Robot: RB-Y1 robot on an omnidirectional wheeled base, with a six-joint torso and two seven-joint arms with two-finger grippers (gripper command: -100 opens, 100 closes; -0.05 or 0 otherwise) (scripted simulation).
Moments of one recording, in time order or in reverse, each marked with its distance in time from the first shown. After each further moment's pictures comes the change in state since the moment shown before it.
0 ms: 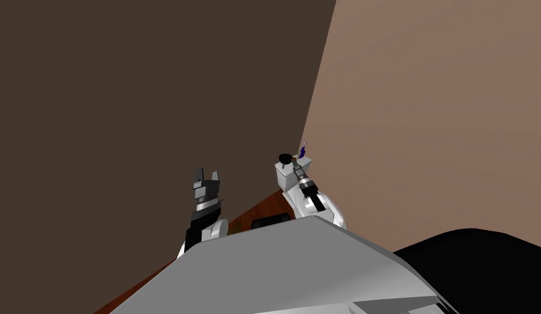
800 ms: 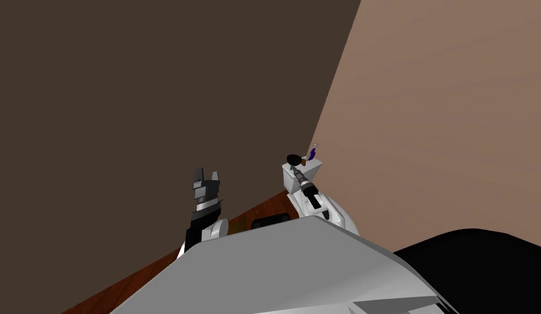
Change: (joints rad) left arm 0.000 0.000 0.000 0.000 0.000 0.000 0.000; right arm -0.009 -0.057 -0.006 0.107 0.201 0.203 -0.006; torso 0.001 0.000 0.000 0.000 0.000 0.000
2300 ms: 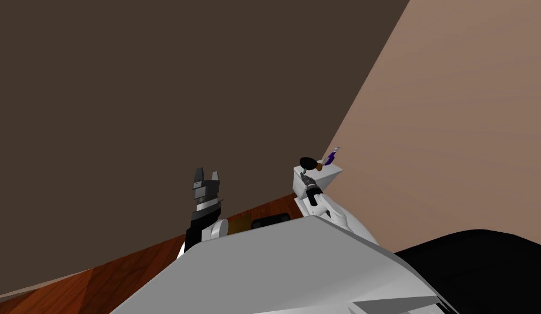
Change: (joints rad) left arm 0.000 0.000 0.000 0.000 0.000 0.000 0.000; right arm -0.042 -0.107 -0.003 0.181 0.309 0.364 -0.011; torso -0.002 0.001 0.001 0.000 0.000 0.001
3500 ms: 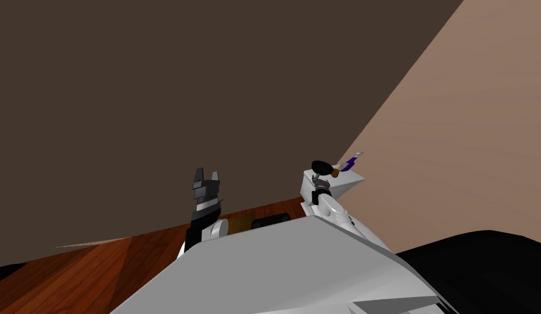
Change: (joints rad) left arm 0.000 0.000 0.000 0.000 0.000 0.000 0.000; right arm -0.040 -0.095 -0.009 0.175 0.250 0.273 -0.018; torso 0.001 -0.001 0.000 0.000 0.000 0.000
